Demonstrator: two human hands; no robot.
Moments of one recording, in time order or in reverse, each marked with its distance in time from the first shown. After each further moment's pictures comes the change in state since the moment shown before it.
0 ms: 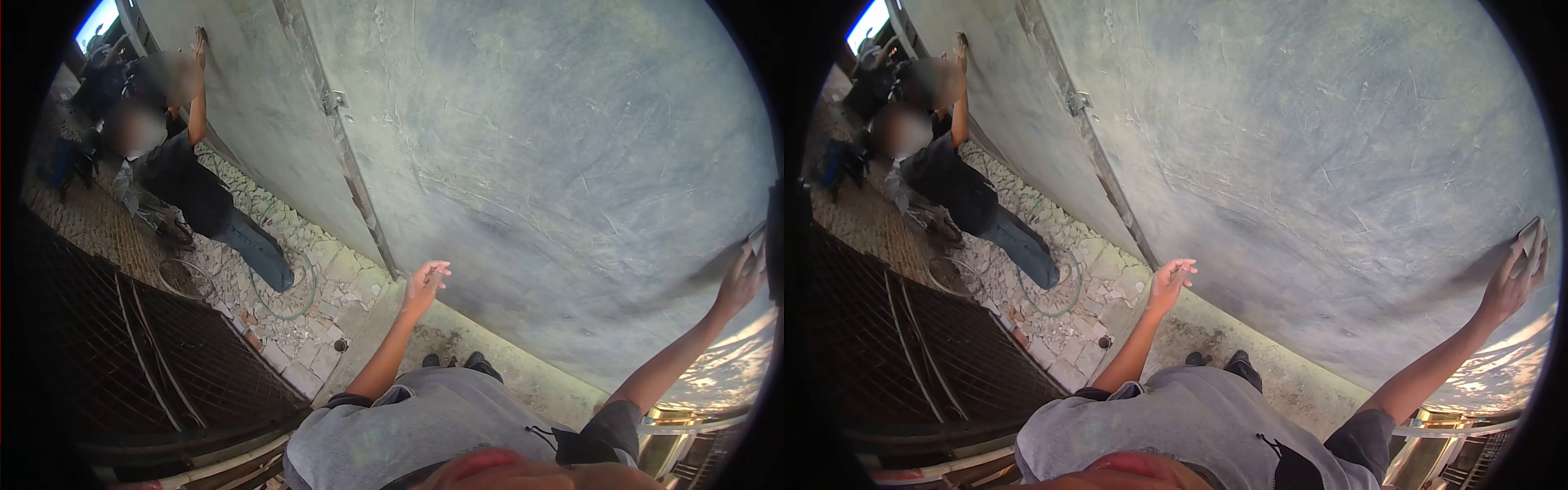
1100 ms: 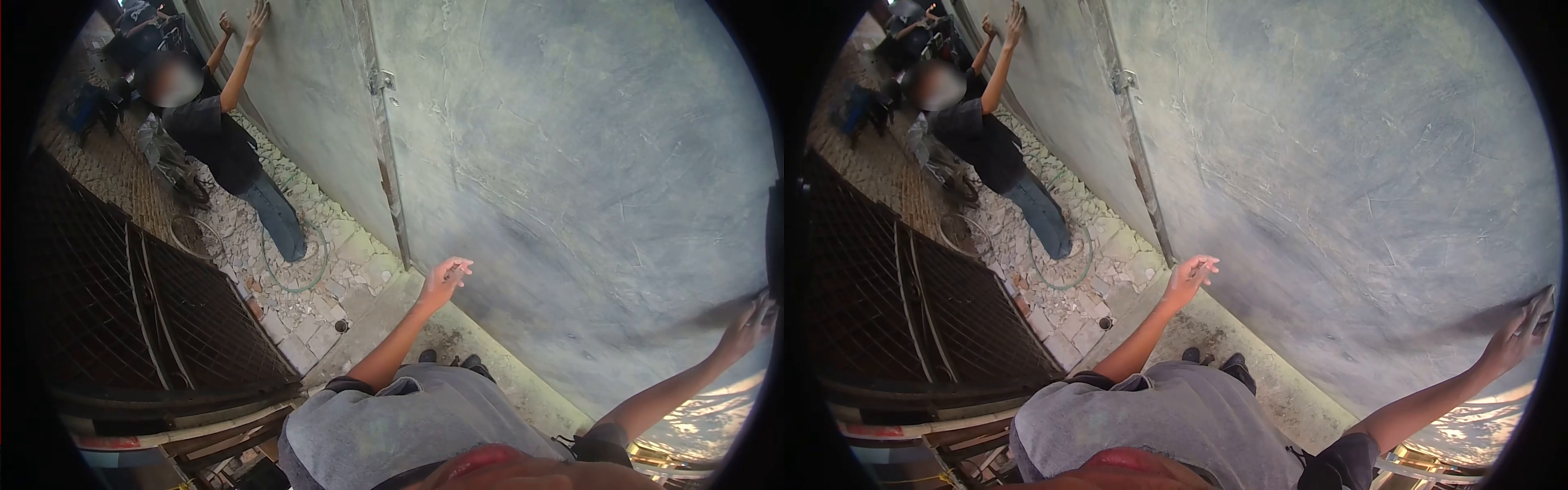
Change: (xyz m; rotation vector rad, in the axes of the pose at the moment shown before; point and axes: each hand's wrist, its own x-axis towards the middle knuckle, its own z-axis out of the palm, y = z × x) left_hand 0.004 0.005 0.000 -0.010 -0.005 0.030; right_hand 0.010 -0.004 0.000 0.061 -0.010 -0.223
